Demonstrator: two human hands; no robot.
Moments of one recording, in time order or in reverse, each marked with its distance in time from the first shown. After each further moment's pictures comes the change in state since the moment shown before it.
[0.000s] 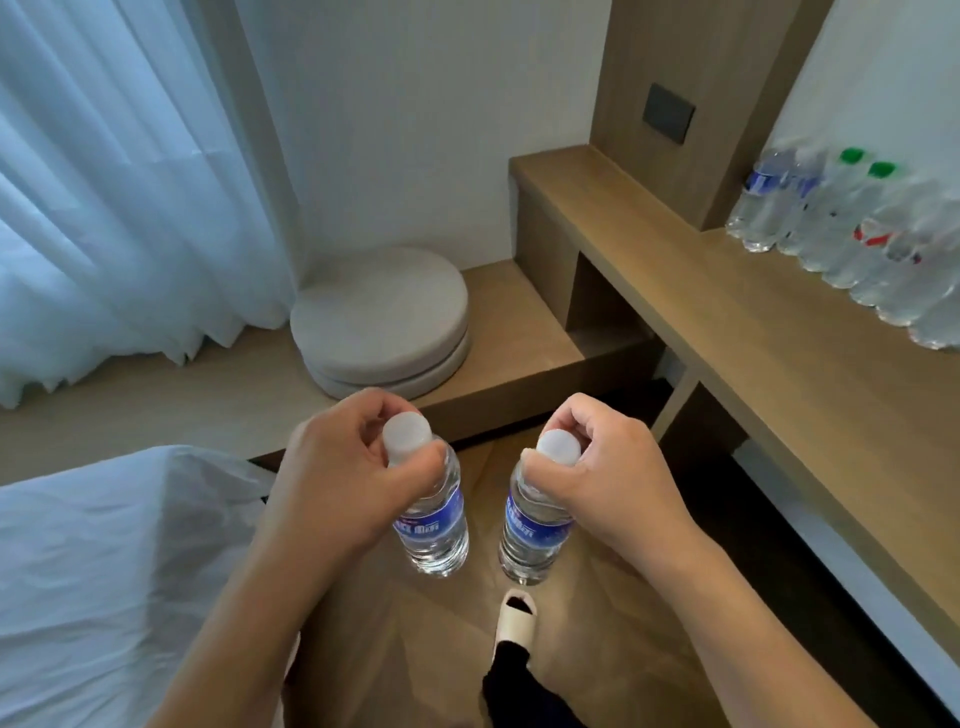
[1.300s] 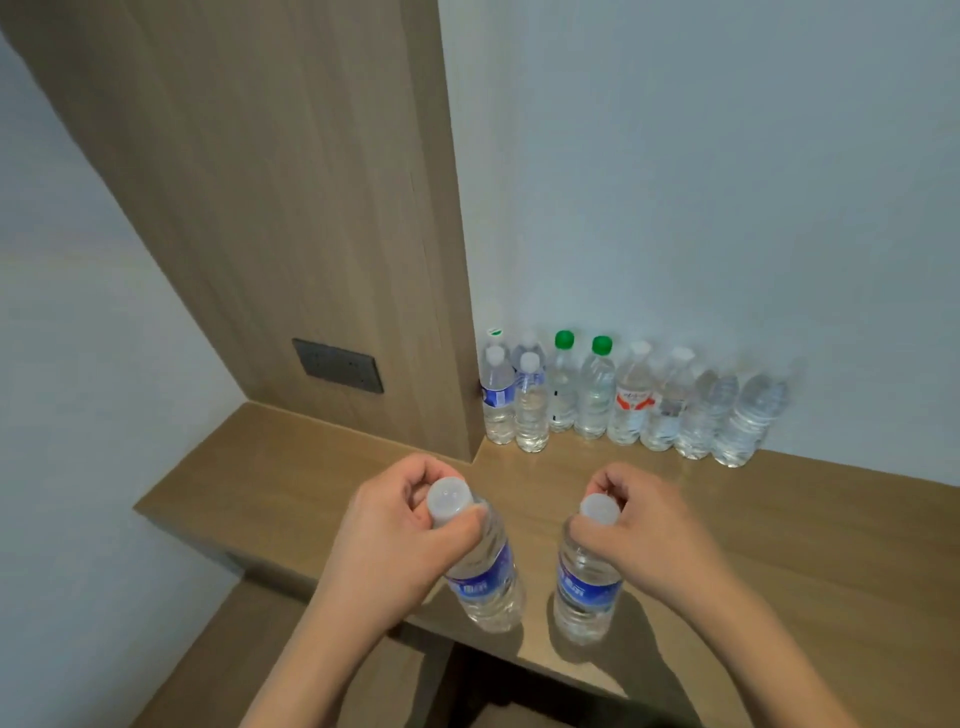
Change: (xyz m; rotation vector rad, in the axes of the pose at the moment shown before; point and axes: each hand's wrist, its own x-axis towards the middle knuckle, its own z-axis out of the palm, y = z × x) left_hand 0.618 0.219 0.317 -0.298 -0.777 0.467; right_hand 0.467 0.177 -0.227 0.074 0.607 0.691
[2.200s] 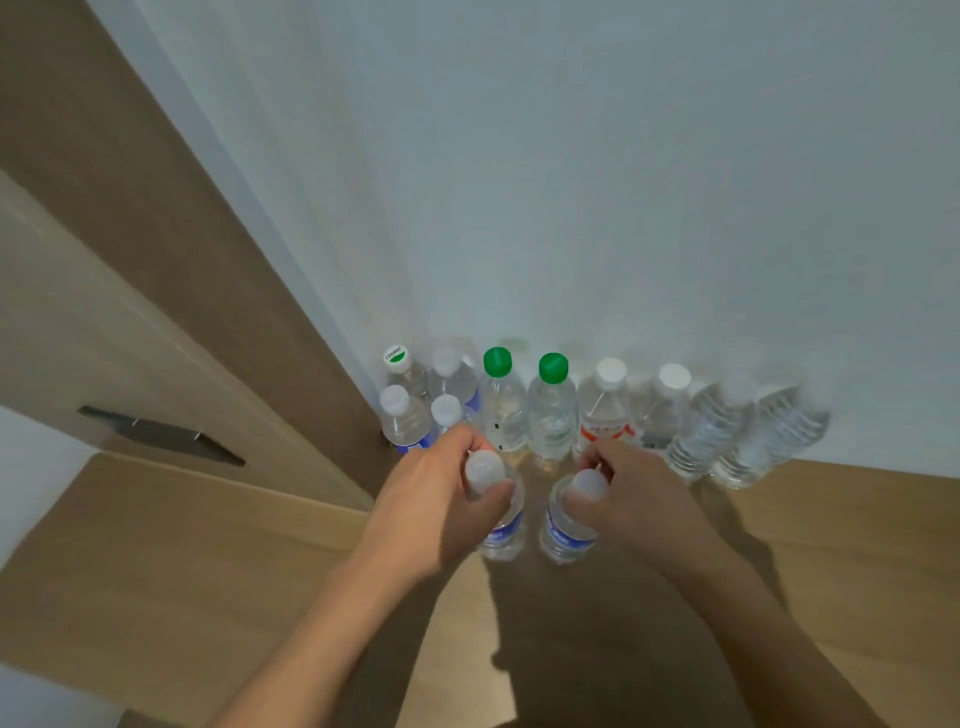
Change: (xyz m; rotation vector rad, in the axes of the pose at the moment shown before) left_hand 0.251 -0.031 0.159 0.463 -0.327 0.099; right_hand 0.231 0.104 -0.029 -0.114 -0.076 0.143
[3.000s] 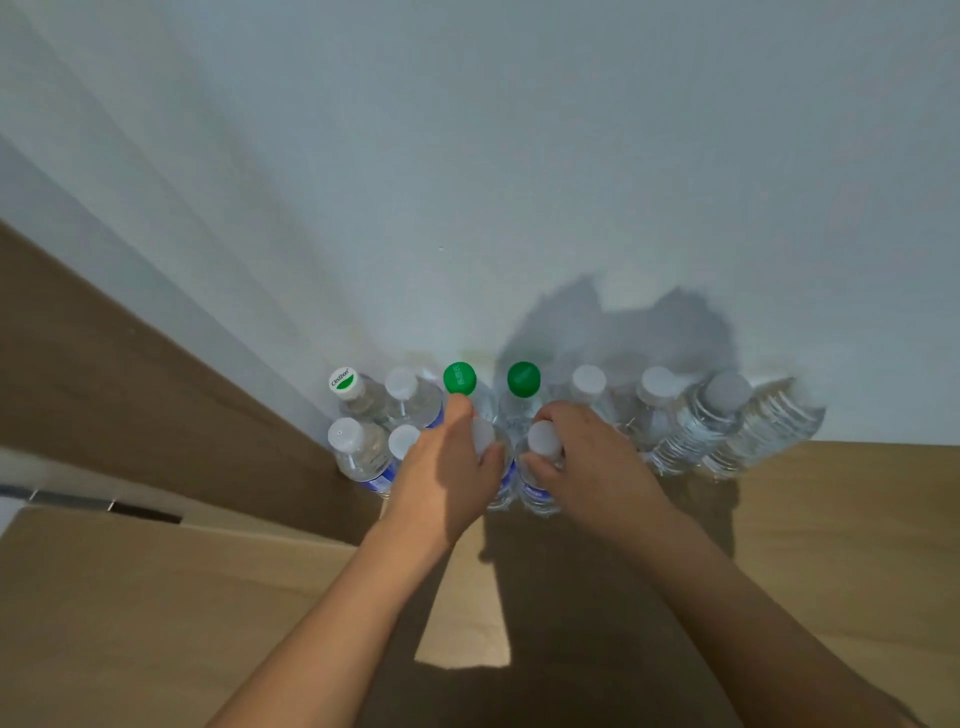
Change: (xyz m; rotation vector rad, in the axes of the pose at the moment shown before) left_hand 0.097 -0.012 0.055 0.026 -0.036 0.001; right_hand 0.067 0.003 0.011 -0.099 0.102 -0.149
